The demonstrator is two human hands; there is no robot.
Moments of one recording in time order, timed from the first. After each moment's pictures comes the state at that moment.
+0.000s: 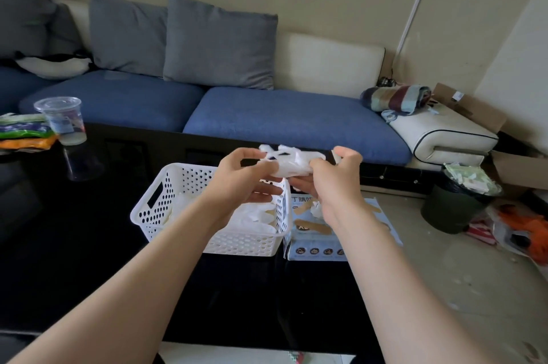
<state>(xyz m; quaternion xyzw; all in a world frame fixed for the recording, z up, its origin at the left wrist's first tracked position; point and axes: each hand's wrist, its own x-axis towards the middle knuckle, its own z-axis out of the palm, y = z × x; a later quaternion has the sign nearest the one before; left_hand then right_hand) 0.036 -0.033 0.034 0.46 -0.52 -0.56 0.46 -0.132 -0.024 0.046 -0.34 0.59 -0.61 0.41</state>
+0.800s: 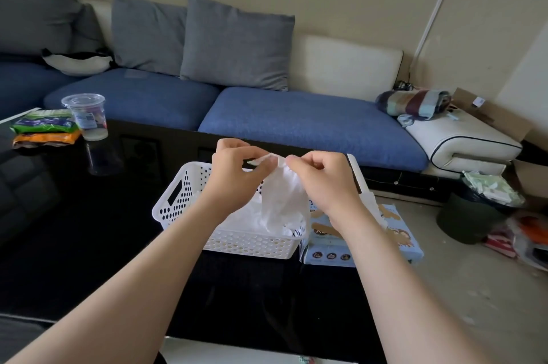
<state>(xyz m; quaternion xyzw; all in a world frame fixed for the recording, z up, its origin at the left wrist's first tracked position) 0.069 -0.054 0.017 0.52 -0.67 -0.25 0.48 -0.104 -0.022 0.051 -0.59 0.61 -0.45 0.28</state>
